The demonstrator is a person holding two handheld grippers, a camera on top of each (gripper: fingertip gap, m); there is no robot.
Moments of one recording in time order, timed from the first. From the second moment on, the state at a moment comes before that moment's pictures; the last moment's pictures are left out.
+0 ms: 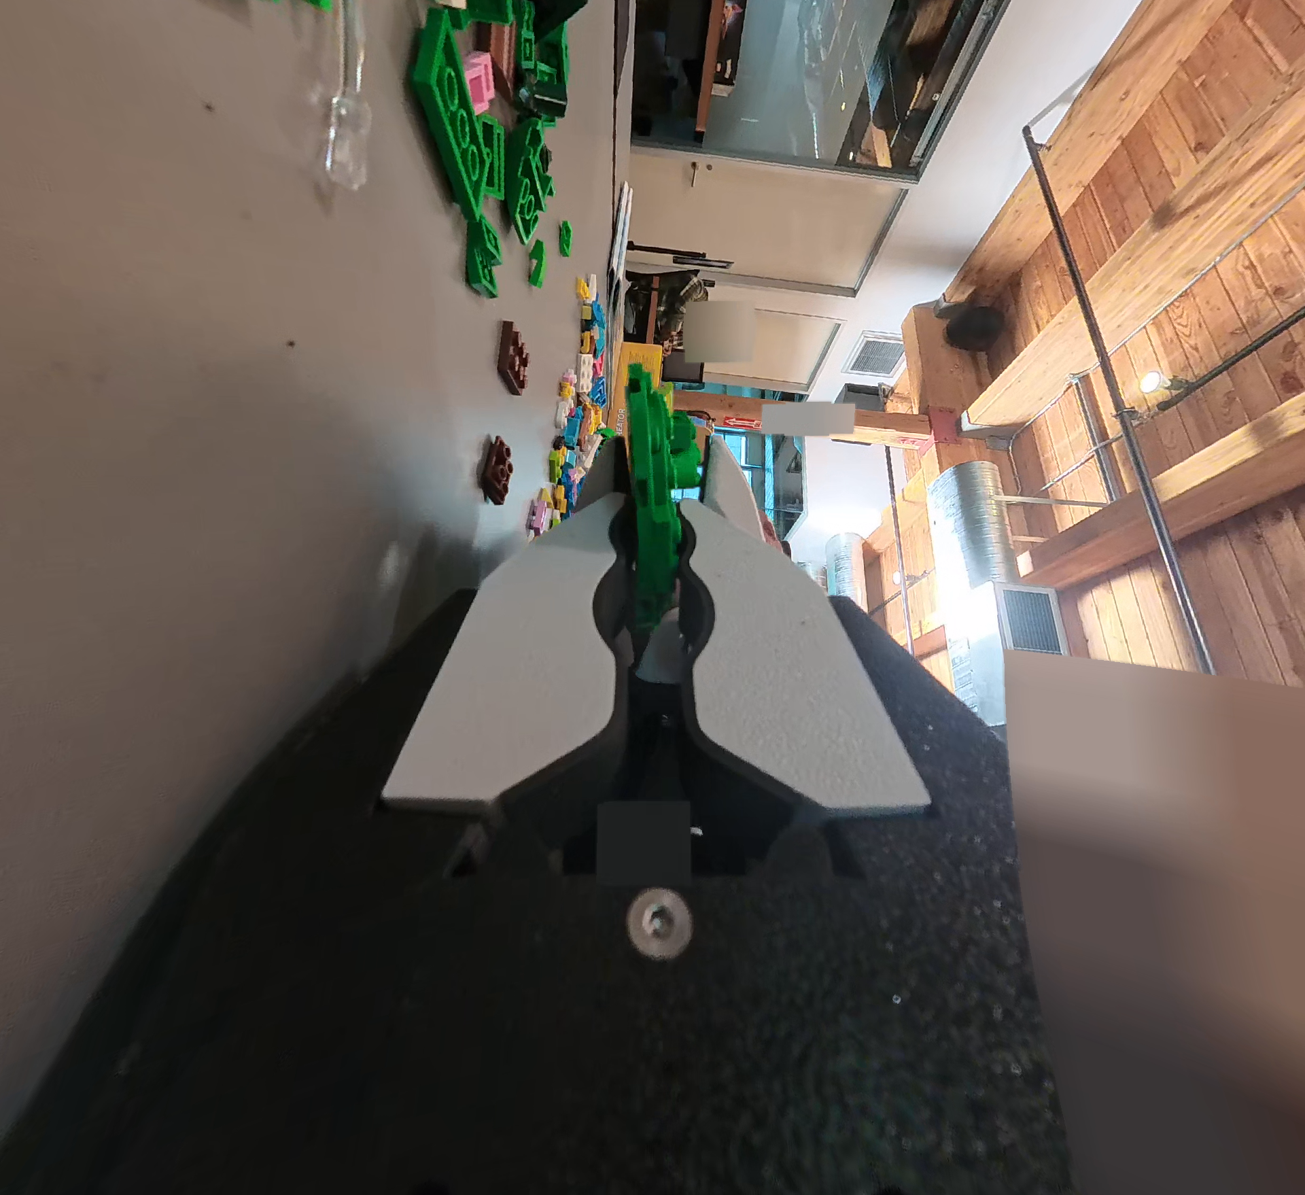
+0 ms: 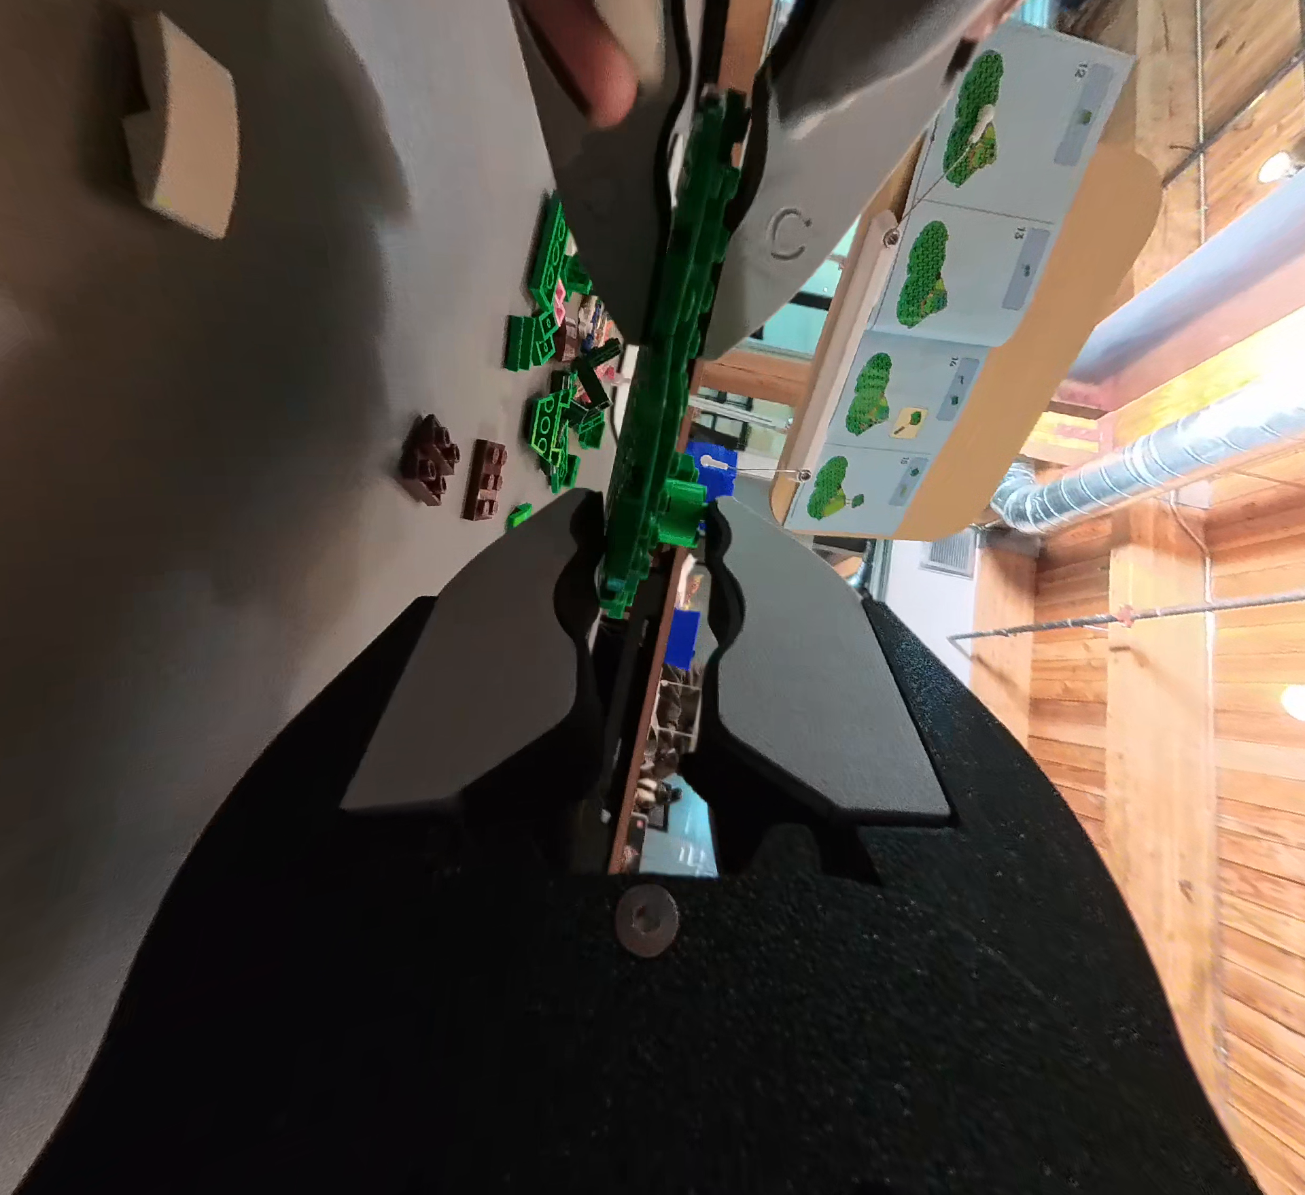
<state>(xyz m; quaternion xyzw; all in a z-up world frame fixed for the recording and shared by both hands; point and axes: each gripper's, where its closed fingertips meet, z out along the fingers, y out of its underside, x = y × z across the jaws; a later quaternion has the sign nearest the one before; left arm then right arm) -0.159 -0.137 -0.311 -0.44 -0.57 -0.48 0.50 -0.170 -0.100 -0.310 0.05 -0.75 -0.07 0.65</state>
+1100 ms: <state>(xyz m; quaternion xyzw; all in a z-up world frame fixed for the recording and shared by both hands) -0.170 -0.146 -0.305 -0.42 -0.54 -0.49 0.53 -0.160 -0.074 -0.316 -0.10 -0.80 0.08 0.58</state>
